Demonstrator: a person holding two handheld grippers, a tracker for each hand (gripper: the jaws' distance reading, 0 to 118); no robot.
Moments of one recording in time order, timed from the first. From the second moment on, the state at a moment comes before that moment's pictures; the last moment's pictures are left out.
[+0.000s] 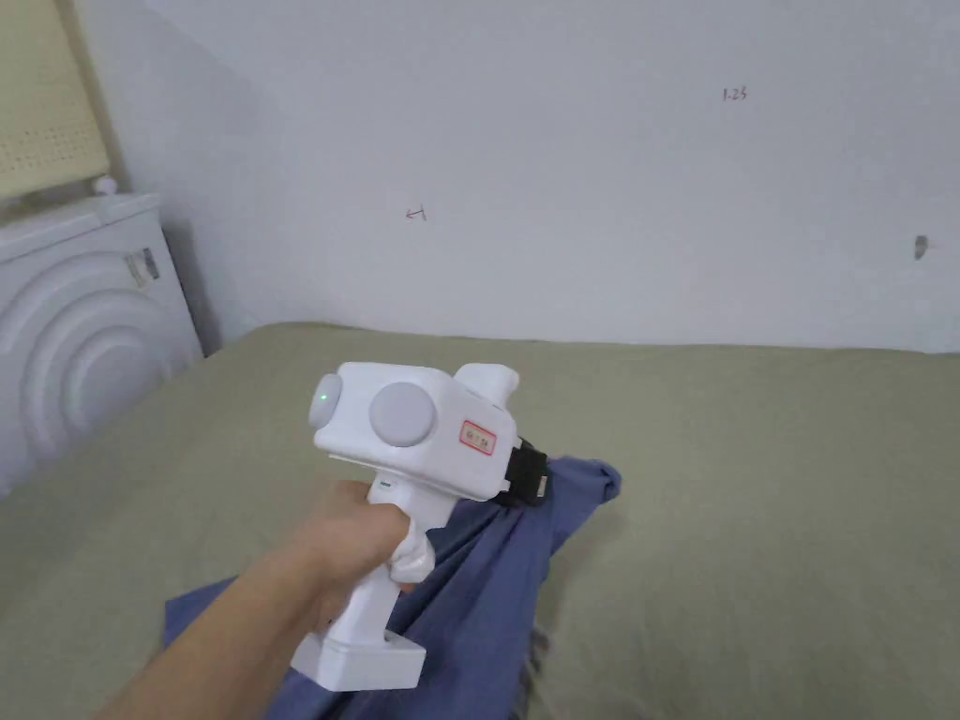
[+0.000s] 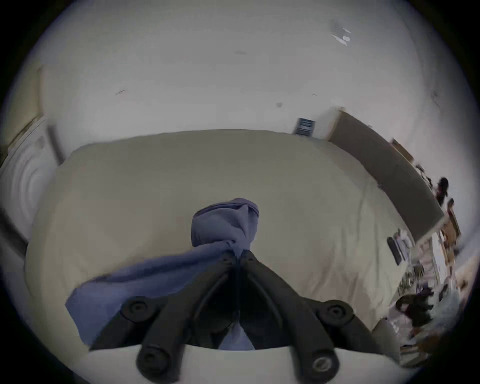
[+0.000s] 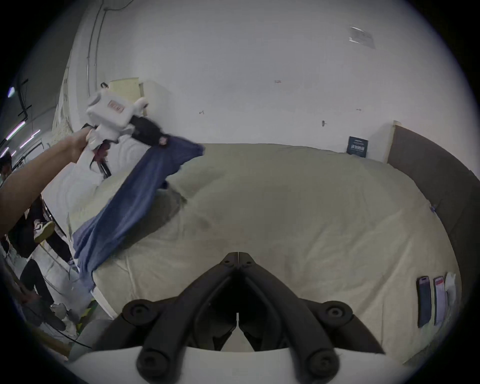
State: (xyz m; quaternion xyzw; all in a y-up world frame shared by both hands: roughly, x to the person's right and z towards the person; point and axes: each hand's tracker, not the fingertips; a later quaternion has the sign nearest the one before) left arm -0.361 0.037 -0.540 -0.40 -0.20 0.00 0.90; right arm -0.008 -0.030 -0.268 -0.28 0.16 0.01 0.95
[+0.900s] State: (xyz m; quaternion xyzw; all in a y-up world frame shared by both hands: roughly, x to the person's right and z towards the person) left arm -0.048 0.008 -0.536 -0.35 -0.44 0.10 0.82; right arm 0.095 -0.033 -0.242 -0.30 0.02 -0.03 0.95
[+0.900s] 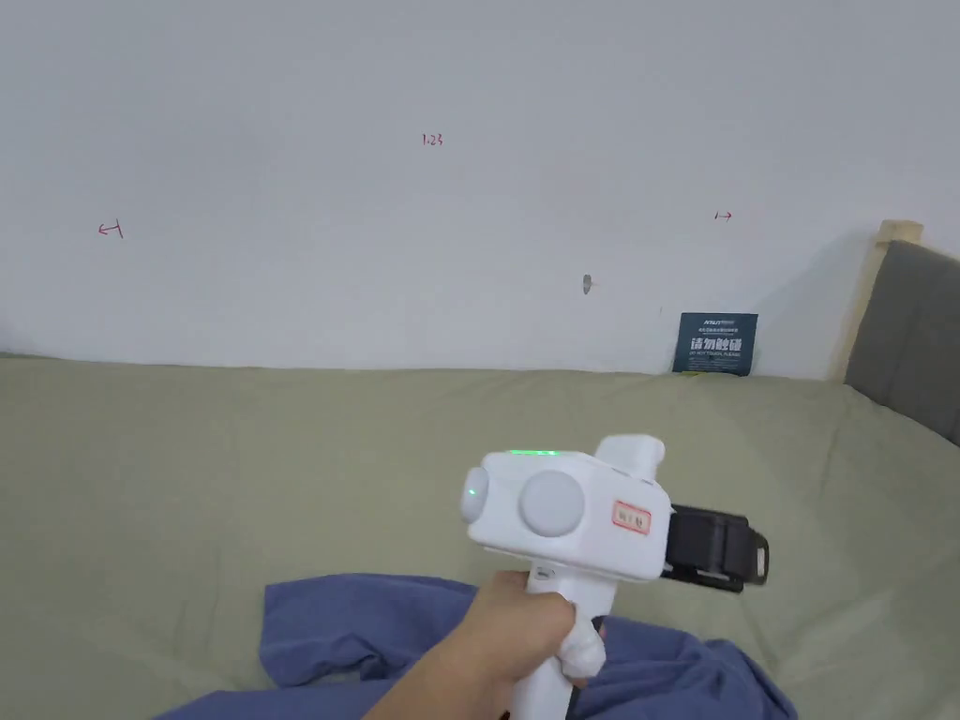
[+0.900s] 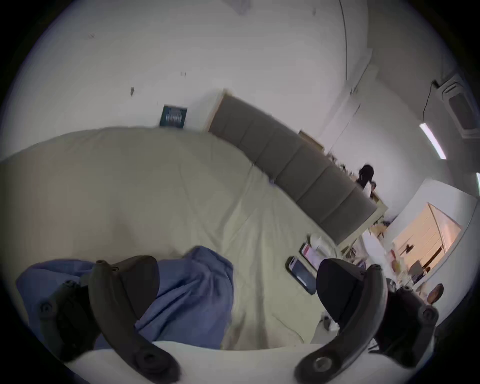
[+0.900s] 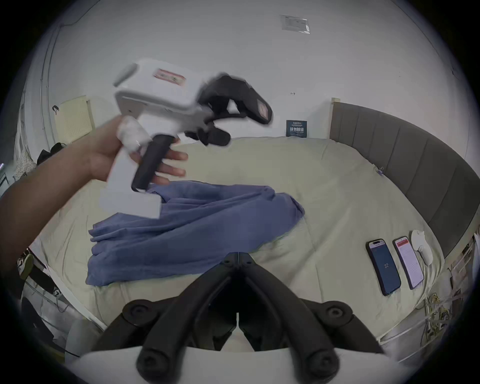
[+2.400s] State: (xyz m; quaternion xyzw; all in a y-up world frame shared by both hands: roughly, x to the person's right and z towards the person) left arm -0.464 -0.112 -0.453 -0.49 0.10 0.15 0.85; right arm 0.079 -0.046 -0.302 -0.32 0.03 -0.02 0.95
